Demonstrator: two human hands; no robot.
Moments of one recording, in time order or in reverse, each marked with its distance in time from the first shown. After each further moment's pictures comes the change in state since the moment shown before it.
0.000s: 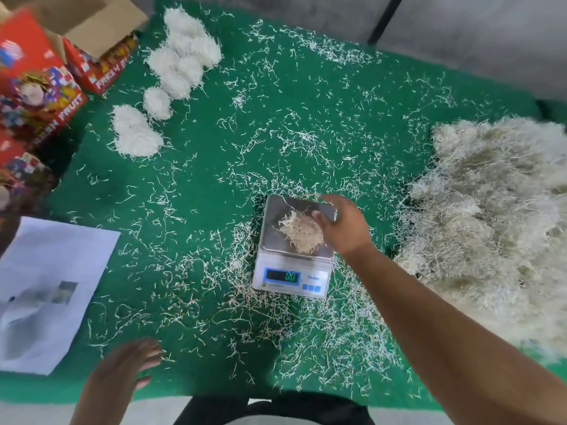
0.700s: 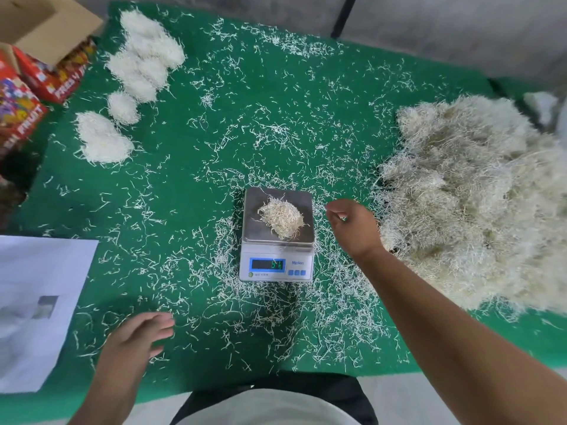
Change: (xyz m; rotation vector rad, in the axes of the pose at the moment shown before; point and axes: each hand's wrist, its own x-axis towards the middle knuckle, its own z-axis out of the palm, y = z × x) left_hand 0.005 0.030 0.027 -0.049 0.095 0.151; right_hand -0.051 0.034 -0.033 0.075 0.103 0.109
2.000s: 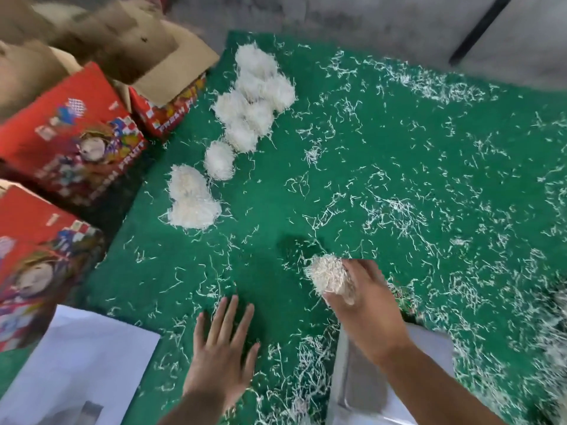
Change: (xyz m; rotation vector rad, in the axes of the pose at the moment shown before) left_hand 0.272 0.019 0.035 1.296 0.183 0.660; right_hand 0.154 -0.129 0.172 -0.065 -0.304 -0.230
